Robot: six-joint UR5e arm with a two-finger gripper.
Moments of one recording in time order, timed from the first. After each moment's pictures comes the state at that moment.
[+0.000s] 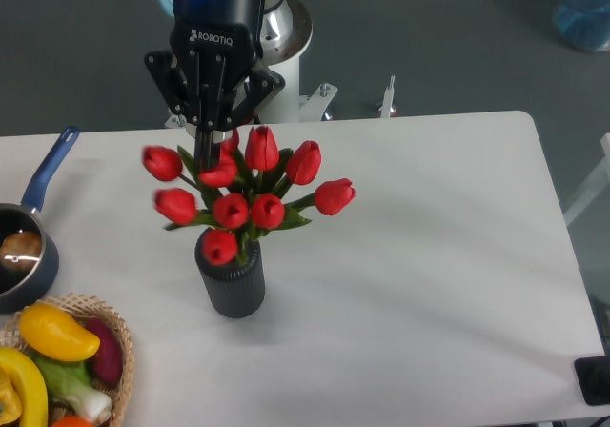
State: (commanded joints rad) arm 2.35 -1.62 -1.37 -1.07 1.21 0.66
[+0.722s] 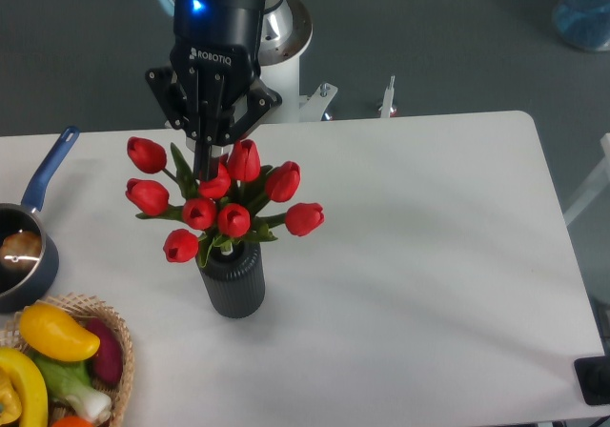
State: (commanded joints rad) arm 2.34 -1.65 -1.39 -1.07 1.21 0.67
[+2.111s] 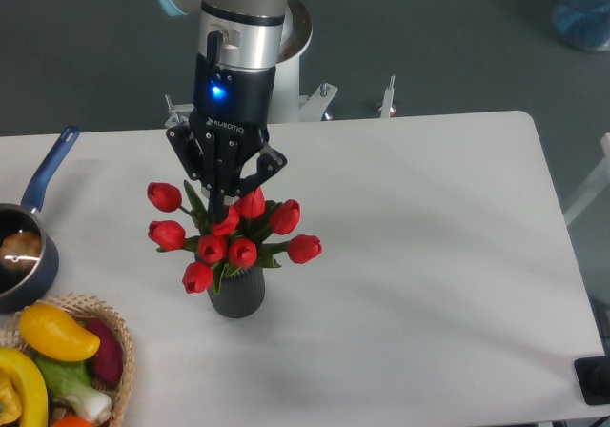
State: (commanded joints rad) arm 2.34 -1.68 -1.49 -1.06 1.22 0.69
